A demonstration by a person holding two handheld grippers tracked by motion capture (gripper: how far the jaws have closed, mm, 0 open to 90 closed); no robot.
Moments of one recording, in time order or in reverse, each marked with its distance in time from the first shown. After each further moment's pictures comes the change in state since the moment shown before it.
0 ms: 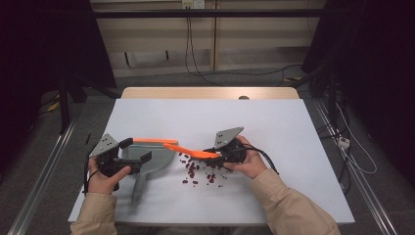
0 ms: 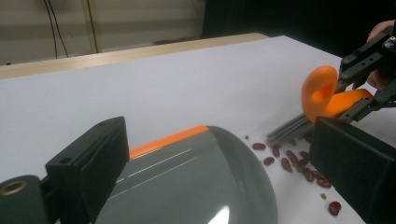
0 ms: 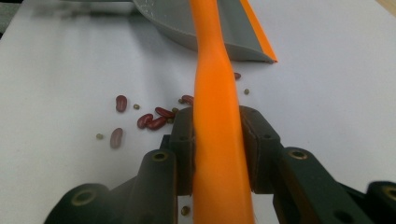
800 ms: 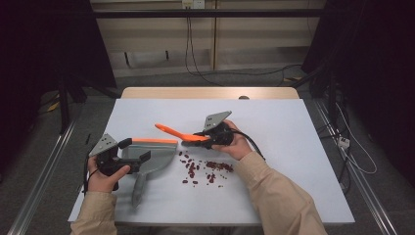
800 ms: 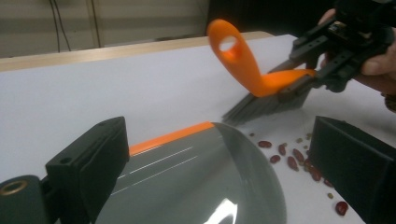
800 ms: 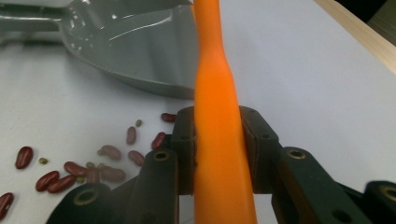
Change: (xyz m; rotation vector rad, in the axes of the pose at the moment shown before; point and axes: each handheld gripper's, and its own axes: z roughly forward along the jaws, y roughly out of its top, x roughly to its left) left arm 0.009 -0.004 0.000 0.008 0.018 -0.030; right arm -0.050 0.019 0.039 -0.051 -0.001 -0.018
